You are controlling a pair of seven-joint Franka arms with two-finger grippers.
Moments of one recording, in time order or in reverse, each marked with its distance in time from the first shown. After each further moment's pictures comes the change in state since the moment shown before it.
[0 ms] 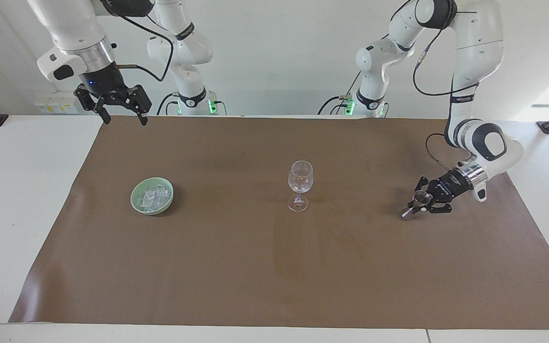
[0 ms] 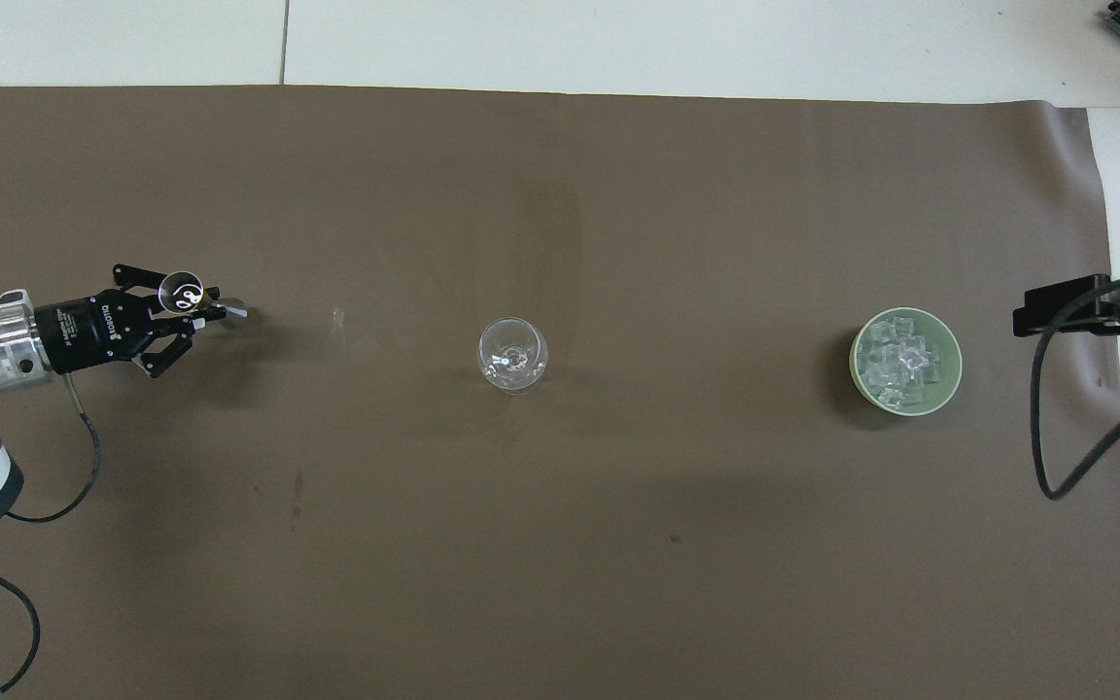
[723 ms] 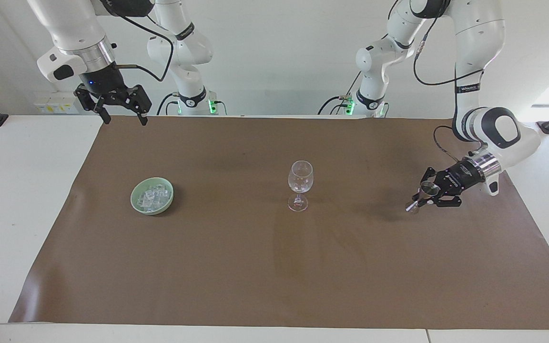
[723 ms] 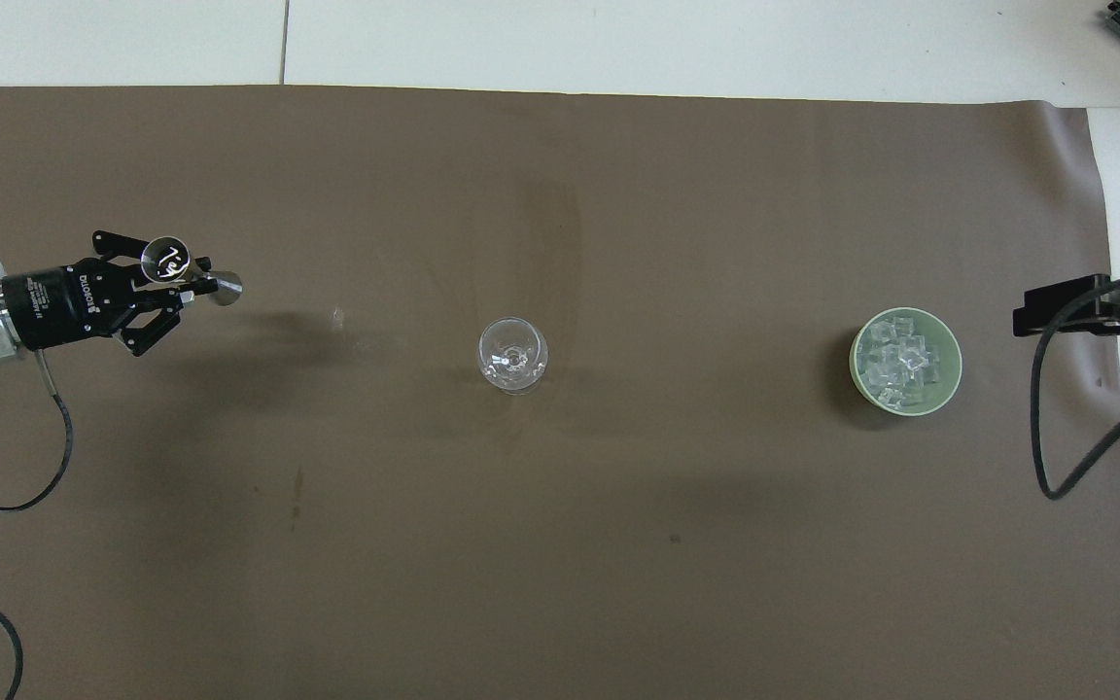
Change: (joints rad) left arm -0.008 -0.111 -0.040 0.021 -0.001 -0.037 -0.163; right arm 0.000 0.000 0.000 0.000 0.000 0.000 0.000
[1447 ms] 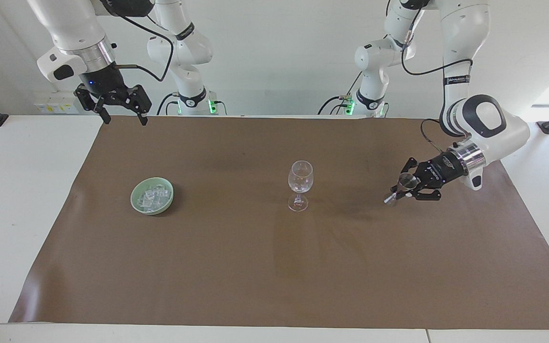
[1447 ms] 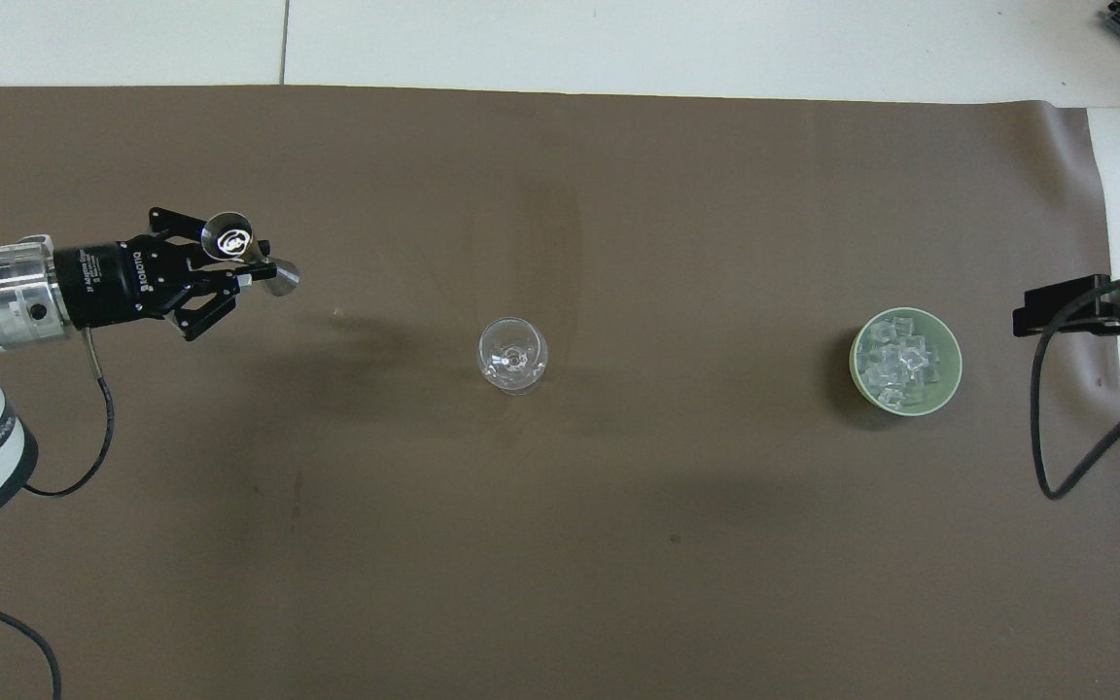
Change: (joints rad) left arm -0.141 -0.073 -0.012 0.009 -0.014 0.055 -0.193; right arm 0.000 0.000 0.000 0.000 0.000 0.000 0.000
